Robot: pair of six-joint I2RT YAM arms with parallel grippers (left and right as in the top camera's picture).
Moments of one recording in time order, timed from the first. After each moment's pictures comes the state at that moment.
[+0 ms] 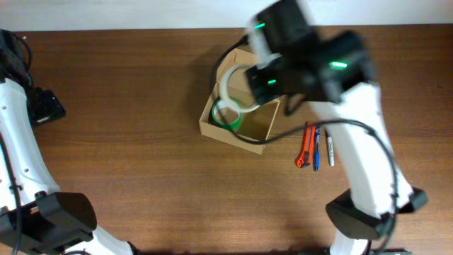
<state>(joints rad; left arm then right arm) 0.40 1.83 2.04 -1.61 -0.40 -0.20 0.57 1.94 2.50 -1.64 0.08 0.08</state>
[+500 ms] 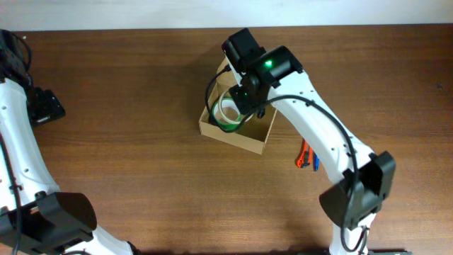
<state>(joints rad) 0.40 1.83 2.04 -1.61 -0.40 -0.20 0.54 2.01 2.01 -1.28 0.14 0.05</state>
